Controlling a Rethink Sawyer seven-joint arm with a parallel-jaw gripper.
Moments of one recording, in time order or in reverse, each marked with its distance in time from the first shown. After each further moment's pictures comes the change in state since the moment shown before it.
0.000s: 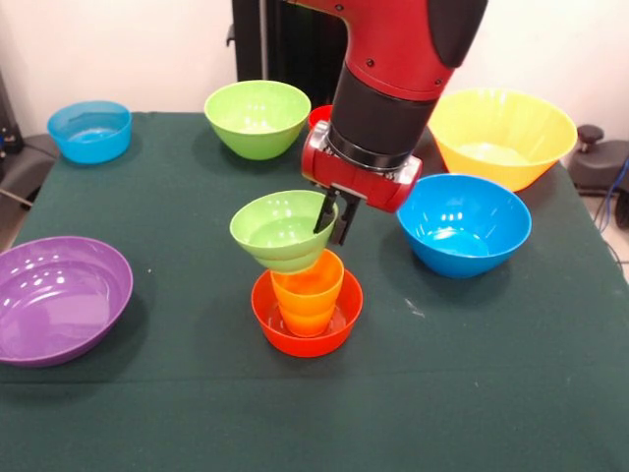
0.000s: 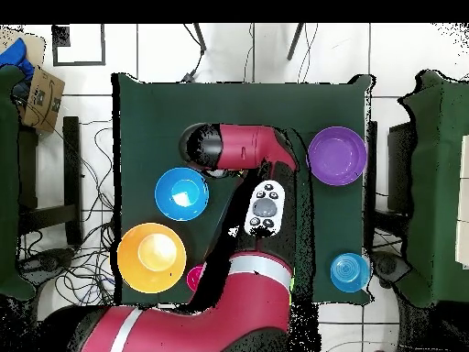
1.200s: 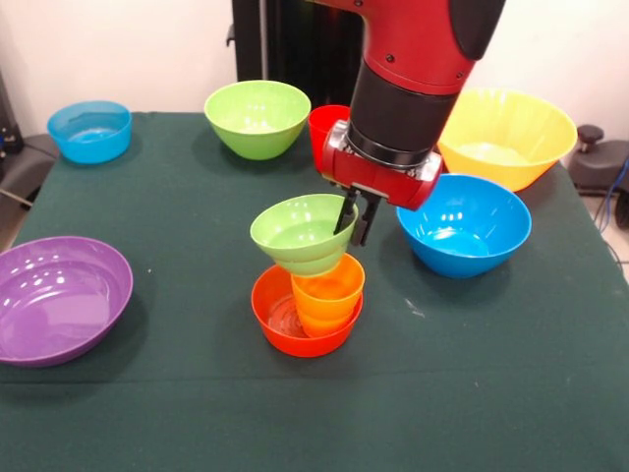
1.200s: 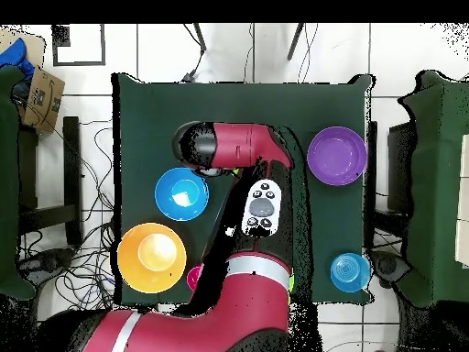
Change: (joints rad) arm 0.002 -0.015 0.031 0.006 0.000 0.000 0.000
